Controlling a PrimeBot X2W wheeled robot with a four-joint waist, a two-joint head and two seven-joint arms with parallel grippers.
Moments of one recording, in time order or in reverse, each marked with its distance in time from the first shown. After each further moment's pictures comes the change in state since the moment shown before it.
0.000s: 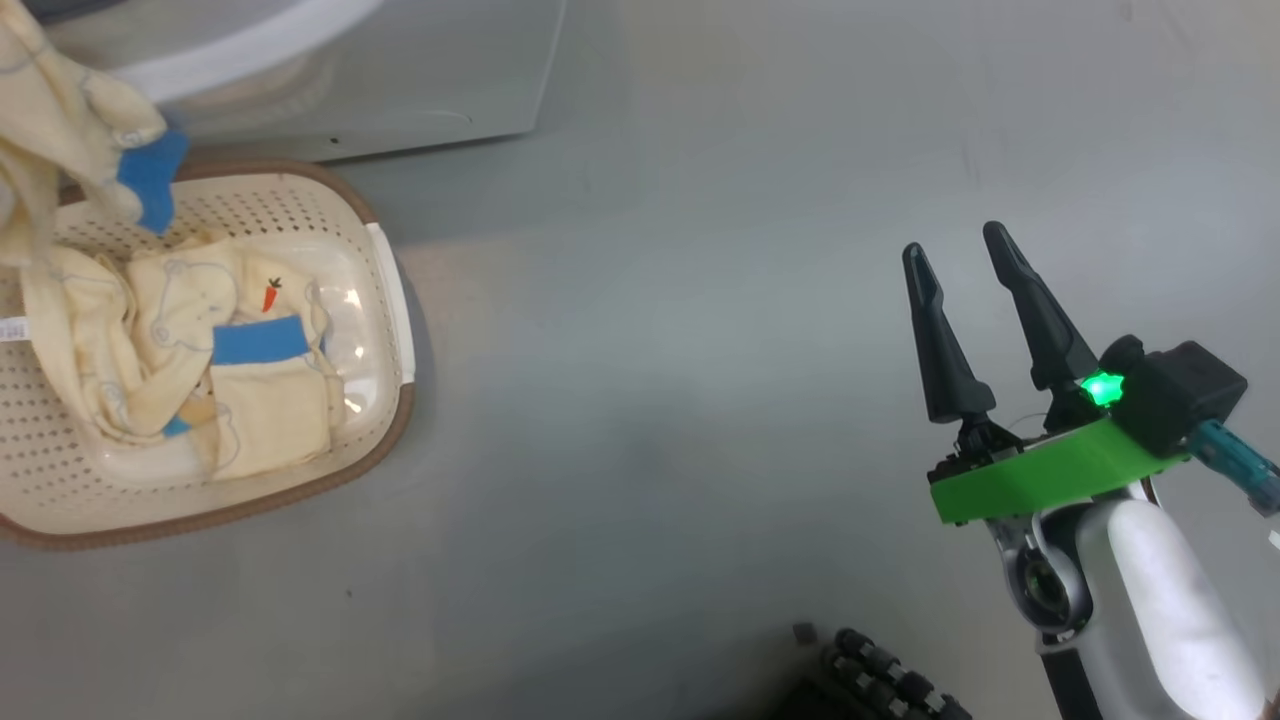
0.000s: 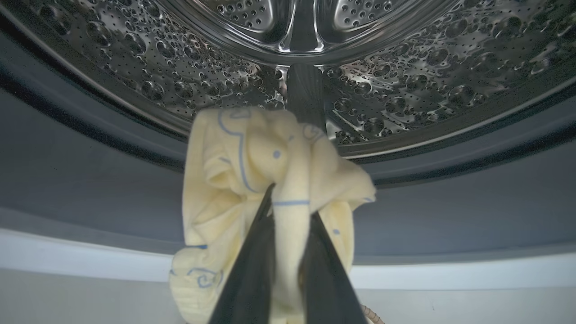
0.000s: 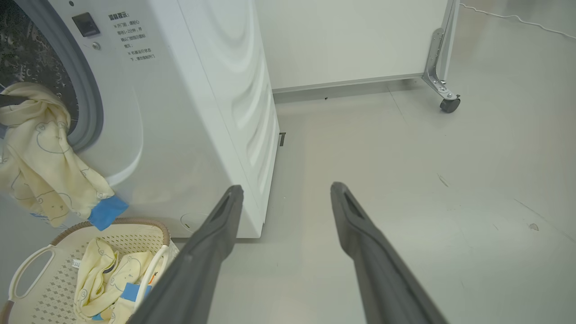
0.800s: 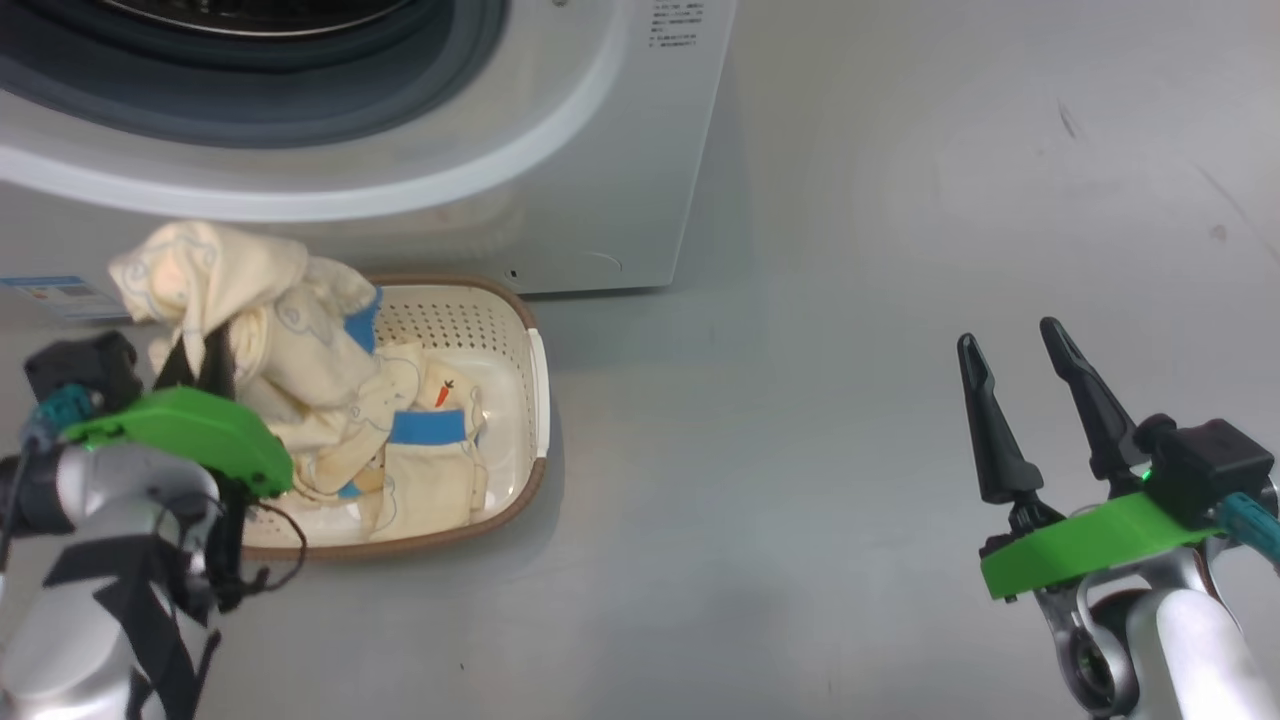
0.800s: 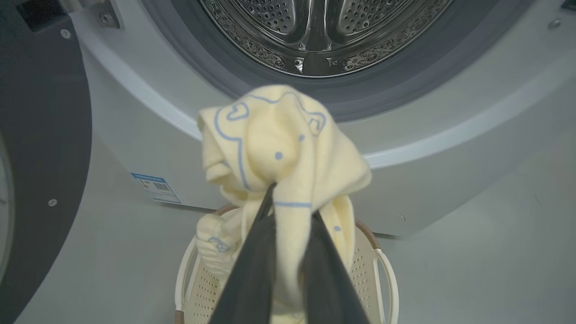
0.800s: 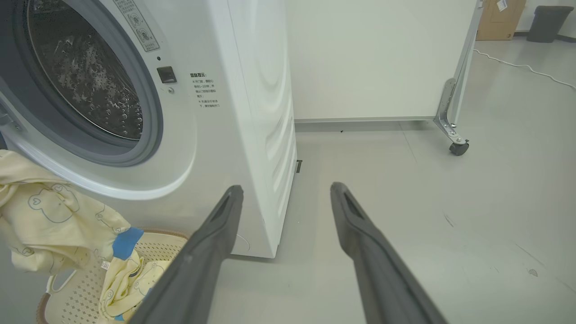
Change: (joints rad) left arm 0.640 -0.238 -0.035 -0.178 0.058 0.121 -0.413; right arm 0.177 0.000 -0.108 -0.102 -0.100 0.000 0.119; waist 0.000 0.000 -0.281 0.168
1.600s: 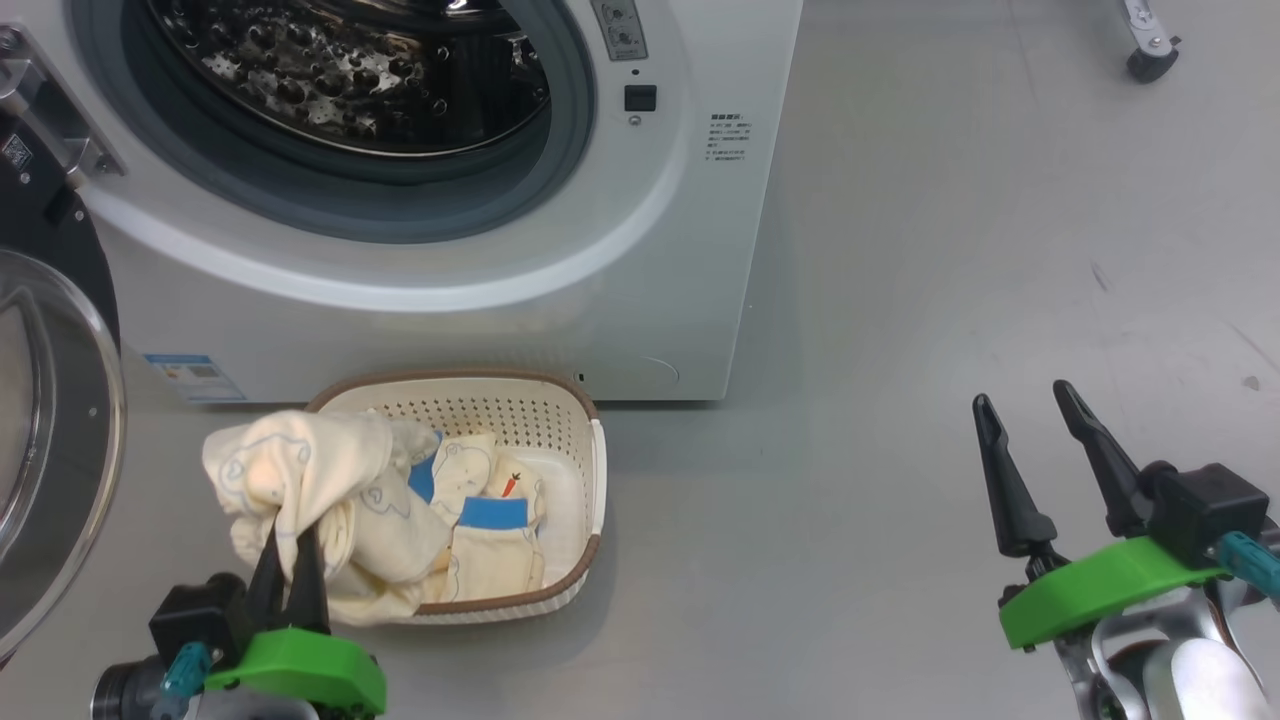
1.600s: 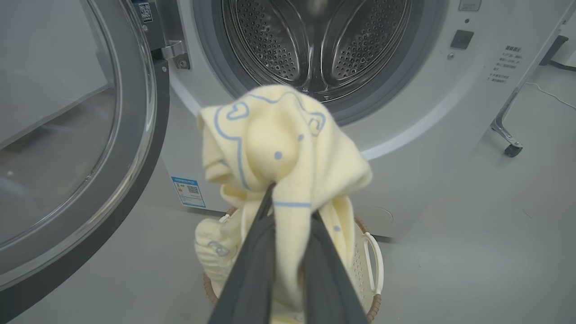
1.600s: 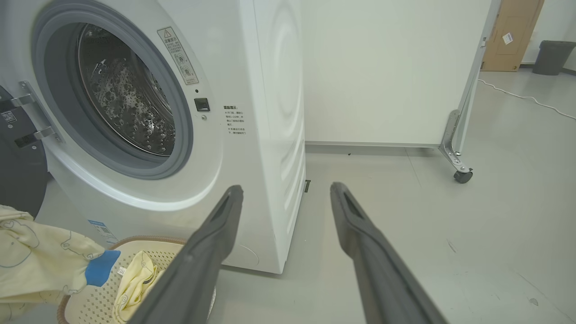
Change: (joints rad) left arm 0.369 -0.061 -0.033 -0.203 0.109 0.116 -0.184; right arm 0.074 0.000 -0.036 0.012 -0.027 0.000 0.038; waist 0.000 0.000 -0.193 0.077
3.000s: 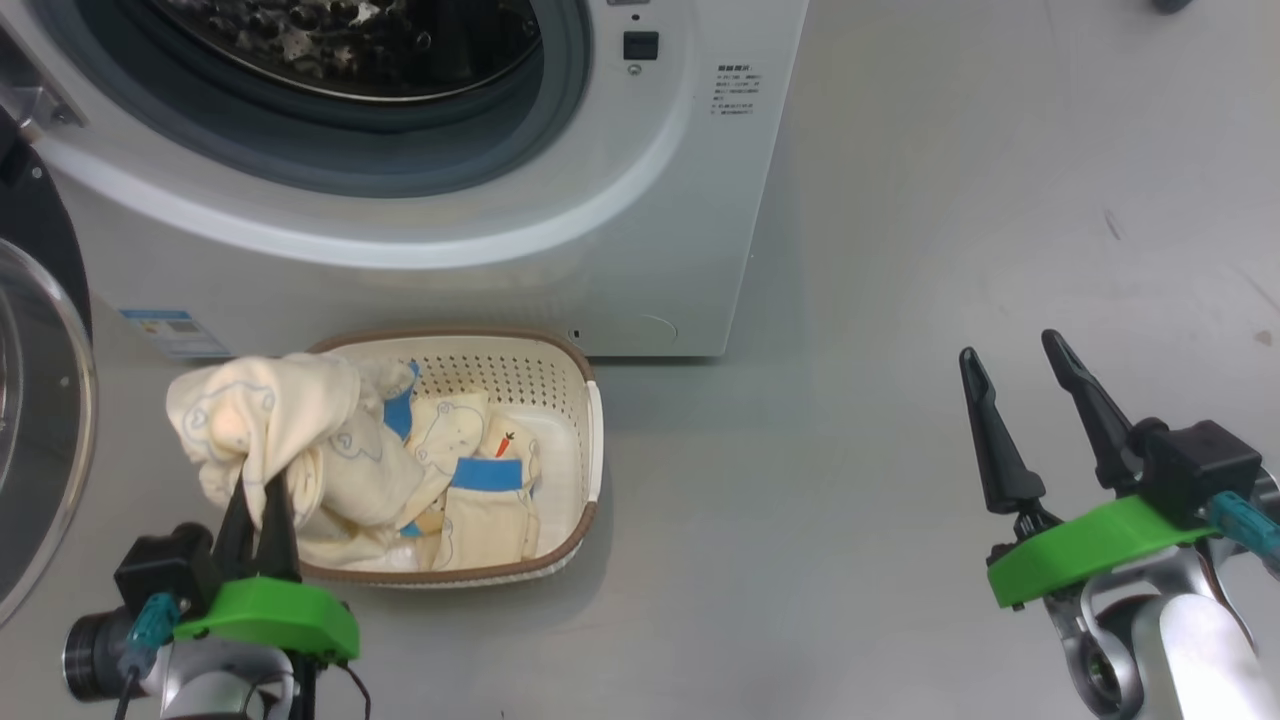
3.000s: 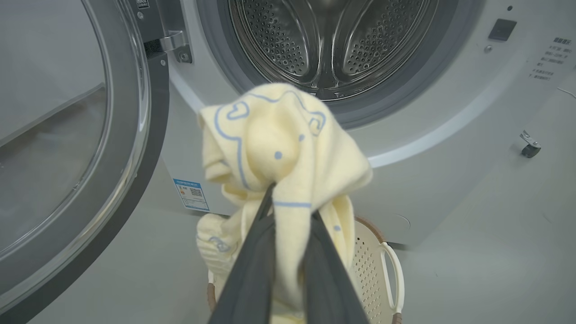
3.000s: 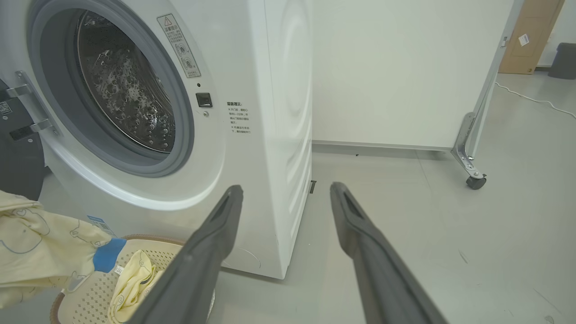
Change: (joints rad) left arm -0.120 -0.003 0.045 0.108 -0.002 -0.057 -0.034; right arm -0.082 0.000 0.018 0.016 -0.021 0.000 -0.025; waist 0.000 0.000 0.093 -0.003
